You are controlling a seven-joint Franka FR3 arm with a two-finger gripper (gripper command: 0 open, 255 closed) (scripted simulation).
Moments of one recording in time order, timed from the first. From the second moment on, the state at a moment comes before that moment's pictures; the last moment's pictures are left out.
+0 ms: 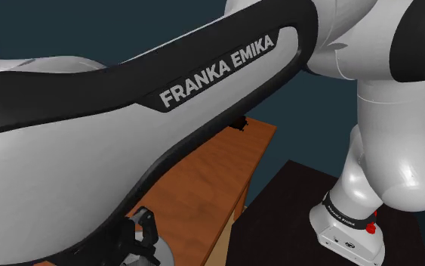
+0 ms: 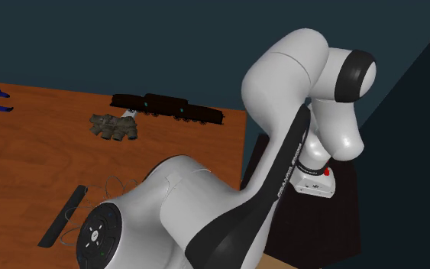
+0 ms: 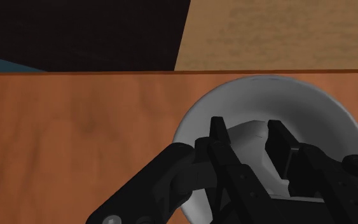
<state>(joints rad) 0.52 0.43 0.70 -1.51 -0.08 1.55 1.06</state>
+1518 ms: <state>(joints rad) 0.55 0.48 0.70 -1.39 -0.10 1.47 1.07</state>
